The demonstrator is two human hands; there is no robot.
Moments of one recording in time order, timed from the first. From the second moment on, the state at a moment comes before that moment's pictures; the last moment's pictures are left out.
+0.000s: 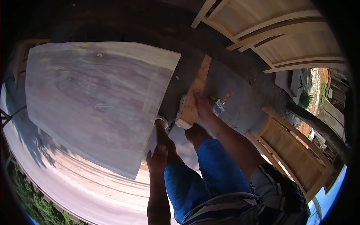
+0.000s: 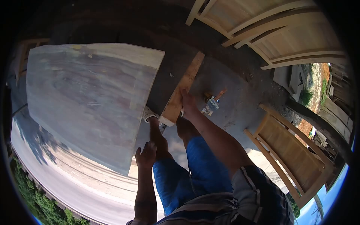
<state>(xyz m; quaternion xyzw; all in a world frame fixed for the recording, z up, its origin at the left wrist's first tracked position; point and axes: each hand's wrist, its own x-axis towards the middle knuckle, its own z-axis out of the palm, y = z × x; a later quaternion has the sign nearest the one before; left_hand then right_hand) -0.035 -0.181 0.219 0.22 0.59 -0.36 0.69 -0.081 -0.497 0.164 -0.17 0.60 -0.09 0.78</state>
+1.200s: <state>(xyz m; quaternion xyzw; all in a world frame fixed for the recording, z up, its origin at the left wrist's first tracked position) -0.207 -0.233 0.034 0.74 -0.02 -0.55 0.39 -0.466 -0.495 0.077 -0.49 0.59 0.19 0.61</state>
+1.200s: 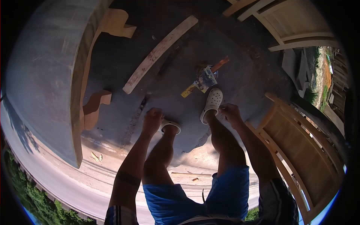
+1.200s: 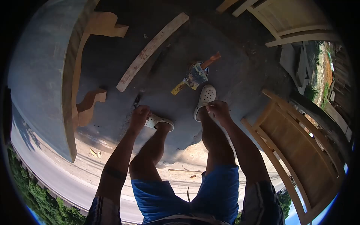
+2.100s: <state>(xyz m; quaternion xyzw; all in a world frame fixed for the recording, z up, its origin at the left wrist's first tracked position) -0.286 -0.426 -0.088 0.78 -0.48 -0.35 0.19 -0.484 -0.581 -0.057 -0.50 0.38 -0.18 0.76</state>
